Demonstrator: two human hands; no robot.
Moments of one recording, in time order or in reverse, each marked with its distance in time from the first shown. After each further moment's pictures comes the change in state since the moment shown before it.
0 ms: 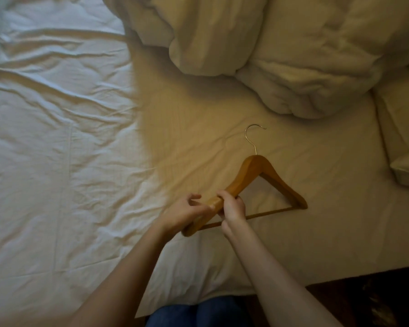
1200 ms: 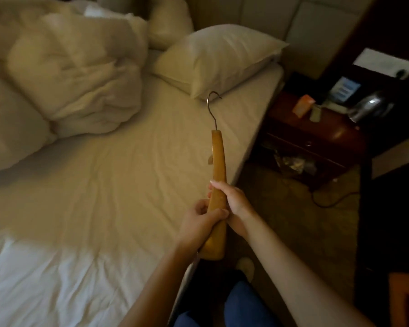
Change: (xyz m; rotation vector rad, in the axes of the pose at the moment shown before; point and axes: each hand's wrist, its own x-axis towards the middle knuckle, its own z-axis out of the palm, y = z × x) left_hand -0.187 -0.043 0.206 0.438 -0.491 0.339; right_hand -0.188 0.102 -0.237 0.579 0.123 -0.313
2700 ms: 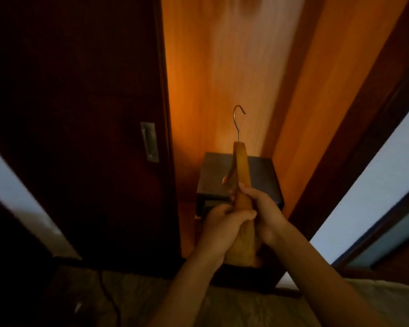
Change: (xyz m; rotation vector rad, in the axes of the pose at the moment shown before) left_hand -0.053 0.107 0.702 0.850 -1.654 0.140; right_hand -0.264 -0.086 -0.589 1.258 1.302 -0.789
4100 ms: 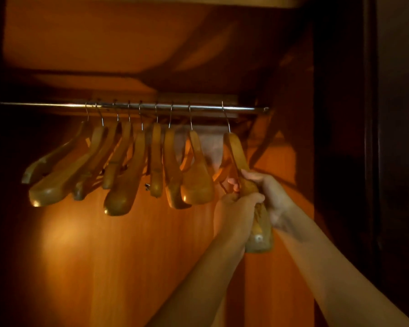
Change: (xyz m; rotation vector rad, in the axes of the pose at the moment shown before) left_hand 0.221 0.388 0.233 -0.133 -0.103 0.733; right_hand 0.089 -0.505 -0.034 -0.109 -0.323 -0.677
